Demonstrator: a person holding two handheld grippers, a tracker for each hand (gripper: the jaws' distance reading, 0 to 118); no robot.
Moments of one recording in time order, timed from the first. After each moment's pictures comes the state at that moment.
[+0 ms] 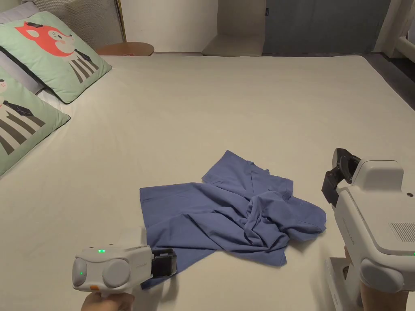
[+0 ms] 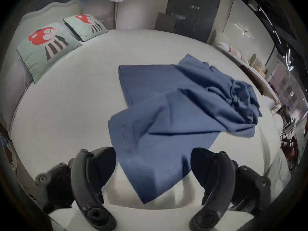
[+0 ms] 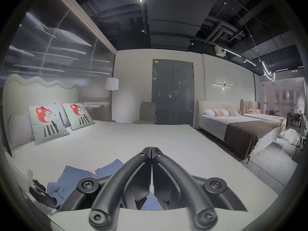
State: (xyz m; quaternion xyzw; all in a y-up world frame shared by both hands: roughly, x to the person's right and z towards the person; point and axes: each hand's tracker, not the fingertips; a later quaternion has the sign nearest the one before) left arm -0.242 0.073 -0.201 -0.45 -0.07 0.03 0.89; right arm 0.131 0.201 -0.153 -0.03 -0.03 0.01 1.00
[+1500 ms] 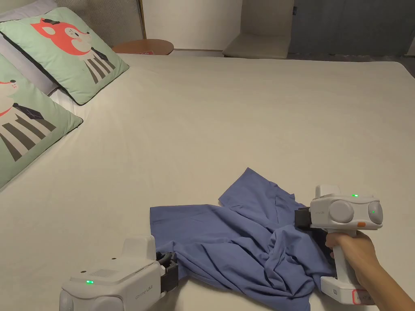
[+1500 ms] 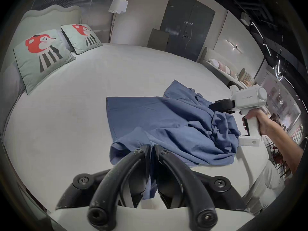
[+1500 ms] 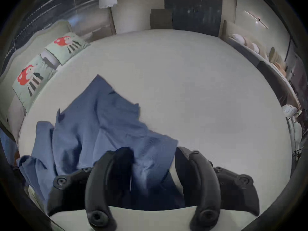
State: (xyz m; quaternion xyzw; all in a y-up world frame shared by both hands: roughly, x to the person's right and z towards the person) left arm -0.238 0.118 -0.220 -0.38 -0.11 0.09 0.91; right arm 0.138 0.077 -0.389 -0.46 0.04 -0.01 0.89
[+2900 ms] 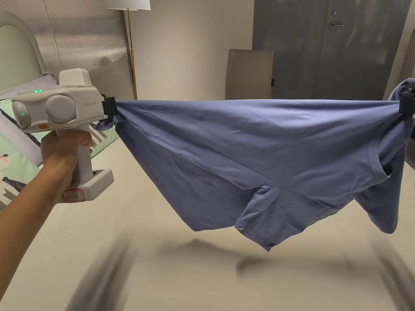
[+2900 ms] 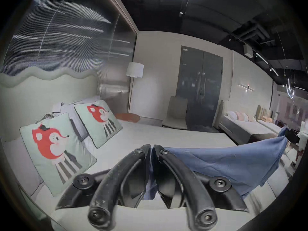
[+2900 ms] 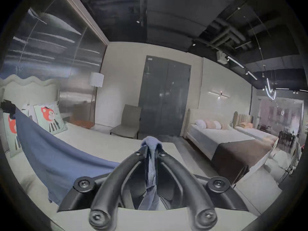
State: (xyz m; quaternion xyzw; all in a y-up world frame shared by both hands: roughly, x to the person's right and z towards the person) left arm -0.309 0.414 -0.487 -0.12 0.00 0.07 0.99; right arm 0.276 0.413 -0.433 -0.04 -0.08 0.07 0.99
